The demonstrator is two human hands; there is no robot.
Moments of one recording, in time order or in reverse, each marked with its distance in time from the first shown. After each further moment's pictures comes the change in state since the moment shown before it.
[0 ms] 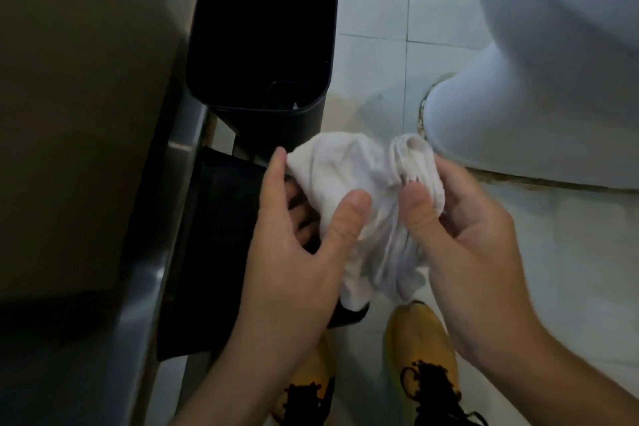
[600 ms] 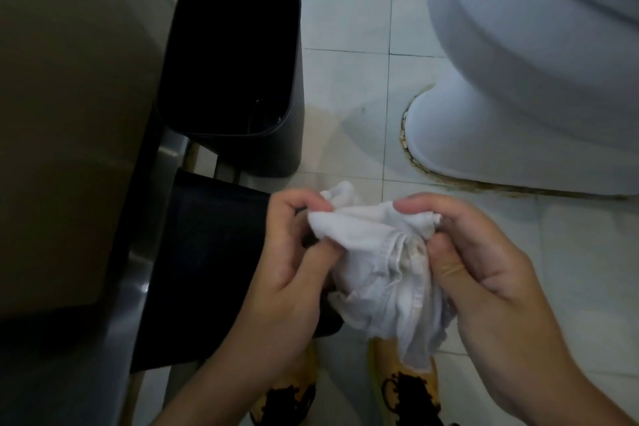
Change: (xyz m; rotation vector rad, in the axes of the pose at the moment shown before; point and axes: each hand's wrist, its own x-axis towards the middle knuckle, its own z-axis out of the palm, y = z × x) left_hand 0.004 -0.006 0.036 -0.237 -0.131 0.015; right_hand -0.009 -0.014 -0.065 -0.082 -0.130 0.037
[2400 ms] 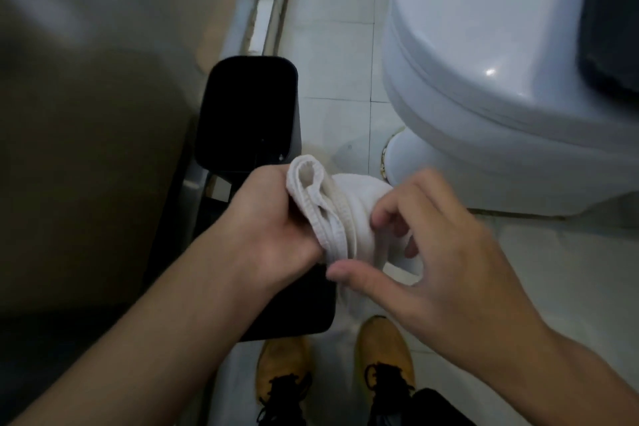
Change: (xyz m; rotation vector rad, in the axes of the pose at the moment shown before) left_hand 0.014 0.133 0.035 -0.638 -0.163 -0.638; right_hand -0.018 -0.099 -0.008 -0.833 -0.050 -0.490
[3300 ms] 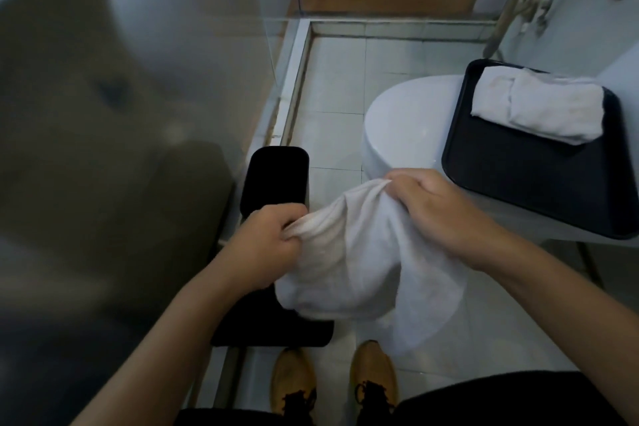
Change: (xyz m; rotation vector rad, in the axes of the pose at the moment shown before) left_hand -0.131 0.017 0.035 1.580 0.290 0.684; right_hand 0.038 -0.075 -0.136 0.376 -0.104 0.248
